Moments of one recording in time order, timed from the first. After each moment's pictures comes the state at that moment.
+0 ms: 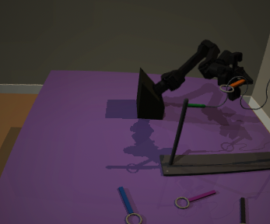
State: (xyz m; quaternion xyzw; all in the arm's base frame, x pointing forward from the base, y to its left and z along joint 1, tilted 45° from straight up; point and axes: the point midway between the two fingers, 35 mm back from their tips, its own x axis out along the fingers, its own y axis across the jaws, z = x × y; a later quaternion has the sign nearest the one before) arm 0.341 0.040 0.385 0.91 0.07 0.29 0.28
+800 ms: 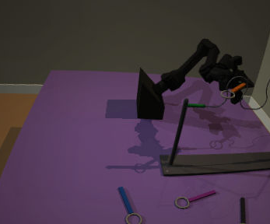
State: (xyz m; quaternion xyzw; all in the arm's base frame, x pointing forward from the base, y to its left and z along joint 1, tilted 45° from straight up) arm 0.339 0.056 0.382 0.92 0.06 0.30 0.24
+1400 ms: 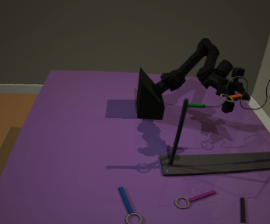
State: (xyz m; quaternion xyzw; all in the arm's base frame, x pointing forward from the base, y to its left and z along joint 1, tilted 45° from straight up) arm 0.335 0.095 0.346 0.86 0.10 0.30 0.40
